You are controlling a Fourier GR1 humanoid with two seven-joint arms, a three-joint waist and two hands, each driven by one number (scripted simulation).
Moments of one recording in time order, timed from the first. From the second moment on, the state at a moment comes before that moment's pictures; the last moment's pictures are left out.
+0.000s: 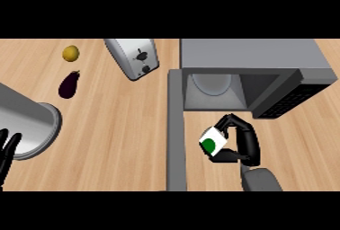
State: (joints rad) left arm 0.36 0.04 0.18 -2.28 0.25 -0.26 0.07; right arm -0.16 0.00 0.11 -1.13 0.05 -0.19 -0.67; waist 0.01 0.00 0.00
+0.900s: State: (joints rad) left arm 0.31 0.06 0.22 -2.25 0.29 -0.30 0.09; right arm -0.80 -0.13 -0.09 -0.50 0.15 -0.44 -0.49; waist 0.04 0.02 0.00
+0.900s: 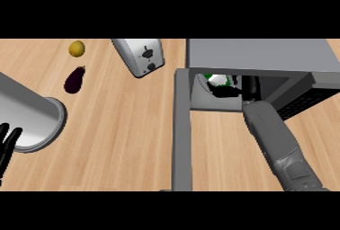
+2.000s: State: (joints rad) left arm 0.29 0.07 0.19 -2.22 0.20 -0.33 0.06; right arm -1.07 -0.18 -0.07 -0.11 0.32 -0.66 -0.50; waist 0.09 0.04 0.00
